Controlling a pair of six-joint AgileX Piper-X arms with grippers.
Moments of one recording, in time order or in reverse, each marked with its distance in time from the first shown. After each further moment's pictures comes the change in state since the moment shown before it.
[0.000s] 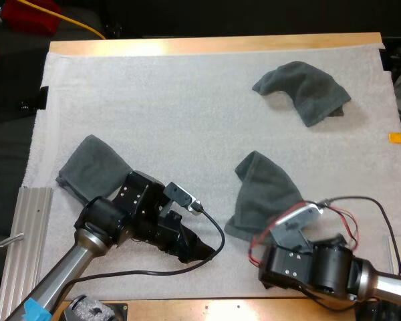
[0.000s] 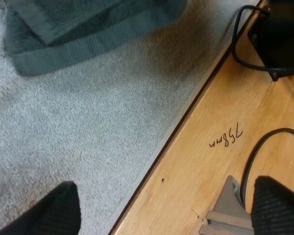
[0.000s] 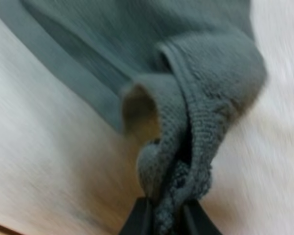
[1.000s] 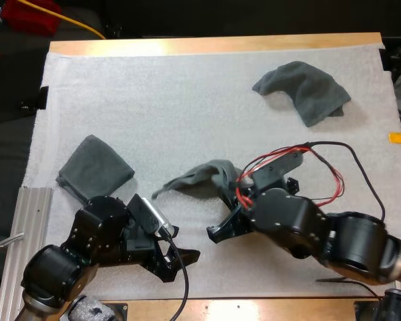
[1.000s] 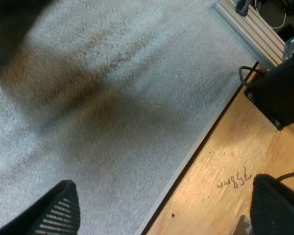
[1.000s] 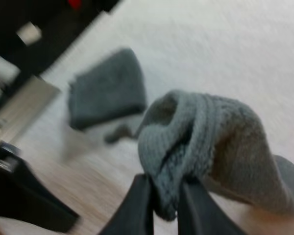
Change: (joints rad) left arm 0.000 -0.383 0.000 0.012 -0.134 -0.081; right arm -0.098 0.036 -0.330 -0.392 -0.100 -0.183
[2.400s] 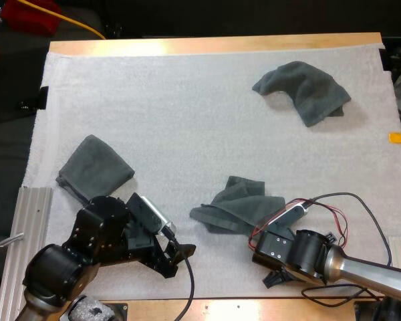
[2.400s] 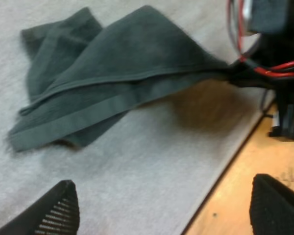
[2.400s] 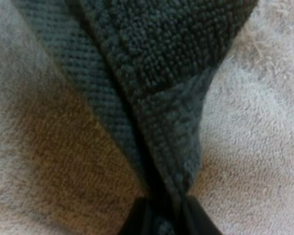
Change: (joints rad) left arm 0.000 0.020 0.014 0.002 -0.132 0.035; right arm -0.034 0.120 0.498 0.257 -0.042 0.033
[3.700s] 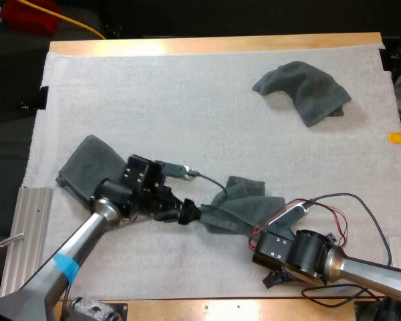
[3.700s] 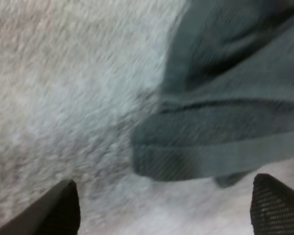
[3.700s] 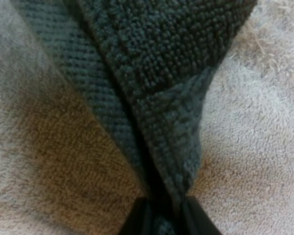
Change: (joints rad) left arm 0.180 0.633 0.030 -0.317 0.040 -0.085; right arm 0.000 0.000 0.000 0.000 -0.003 0.002
